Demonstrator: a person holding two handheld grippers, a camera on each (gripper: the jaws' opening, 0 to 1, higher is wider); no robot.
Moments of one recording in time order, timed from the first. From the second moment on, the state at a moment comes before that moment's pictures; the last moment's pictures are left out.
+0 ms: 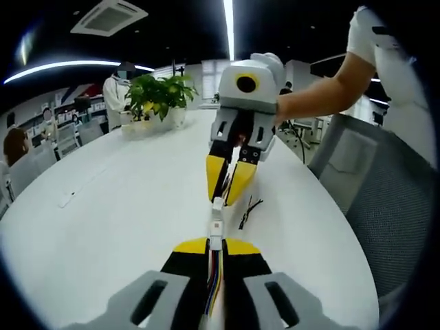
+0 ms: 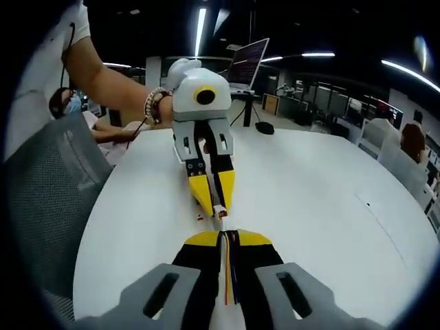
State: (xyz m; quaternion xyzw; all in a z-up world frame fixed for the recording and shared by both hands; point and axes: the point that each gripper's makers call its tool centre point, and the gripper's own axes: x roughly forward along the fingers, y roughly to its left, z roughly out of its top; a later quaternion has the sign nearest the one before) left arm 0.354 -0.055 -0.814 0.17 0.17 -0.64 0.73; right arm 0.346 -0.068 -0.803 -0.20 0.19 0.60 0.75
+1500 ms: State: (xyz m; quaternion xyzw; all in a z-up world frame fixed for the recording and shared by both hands) left arm 0.358 -0.060 -0.837 0.20 0.20 -0.65 0.71; right arm 0.346 -0.063 -0.846 -0.29 0.23 0.62 0.69
